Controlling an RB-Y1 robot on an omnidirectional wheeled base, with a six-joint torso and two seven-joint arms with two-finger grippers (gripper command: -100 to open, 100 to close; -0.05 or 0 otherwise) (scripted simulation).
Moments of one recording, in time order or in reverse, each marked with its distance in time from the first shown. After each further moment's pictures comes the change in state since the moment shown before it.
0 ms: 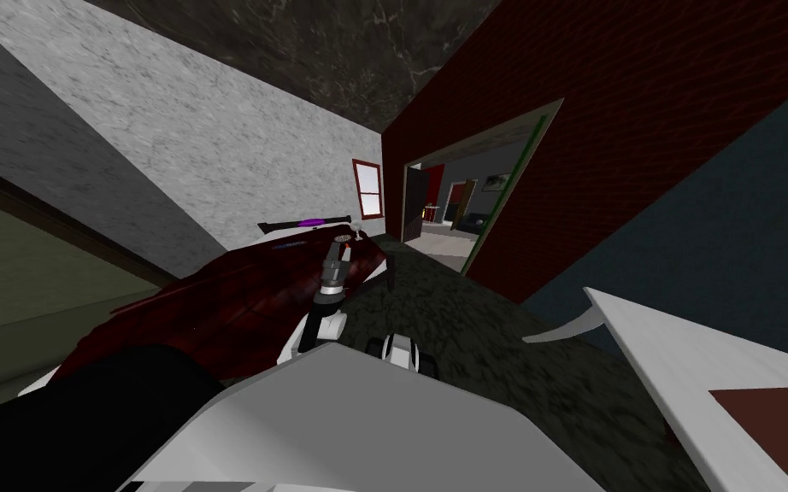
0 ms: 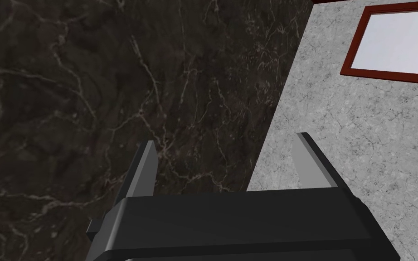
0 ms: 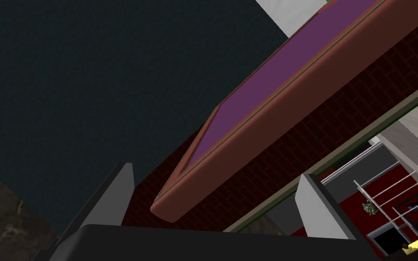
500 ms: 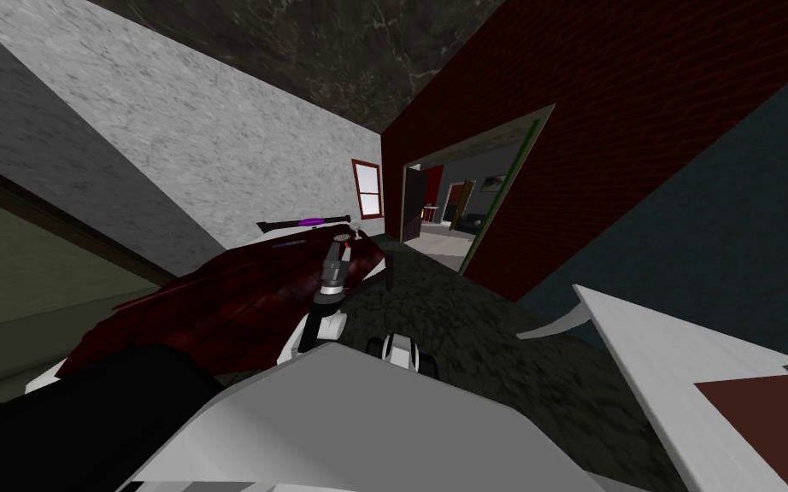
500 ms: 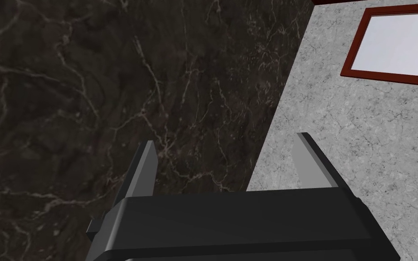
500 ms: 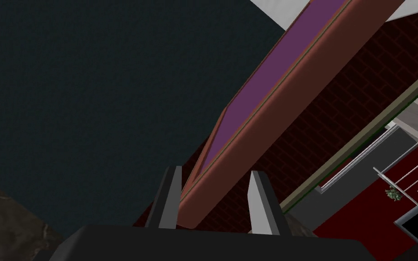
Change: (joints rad) left arm 0.000 0.000 0.000 0.000 0.000 0.000 0.000; right arm -0.011 -0.012 -0.017 0.000 -0.078 -0.046 -0.051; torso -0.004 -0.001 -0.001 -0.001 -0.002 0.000
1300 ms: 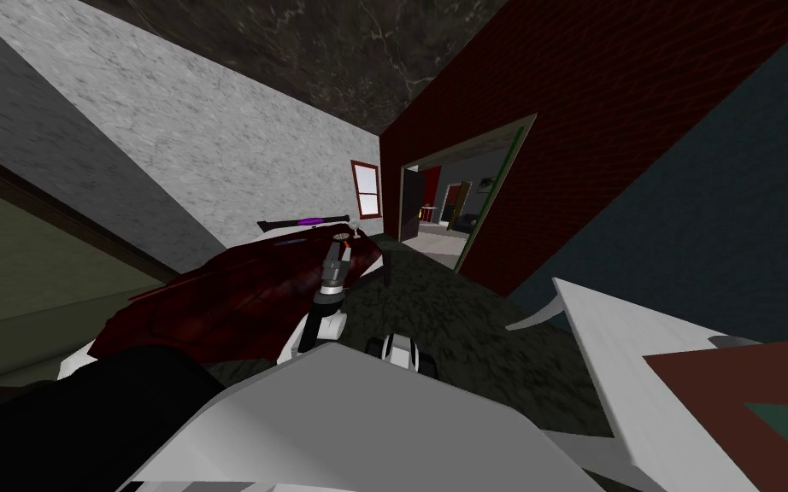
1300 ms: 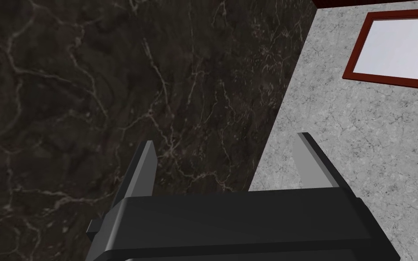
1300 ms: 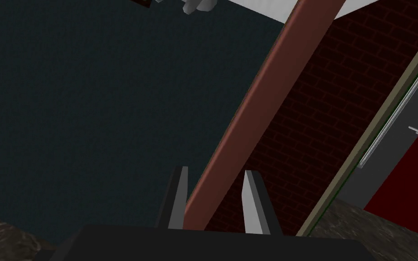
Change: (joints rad) left arm 0.000 0.000 0.000 0.000 0.000 0.000 0.000; right arm -0.029 -0.027 -0.027 0.001 -0.186 -0.091 -0.094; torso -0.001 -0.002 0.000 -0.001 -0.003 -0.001
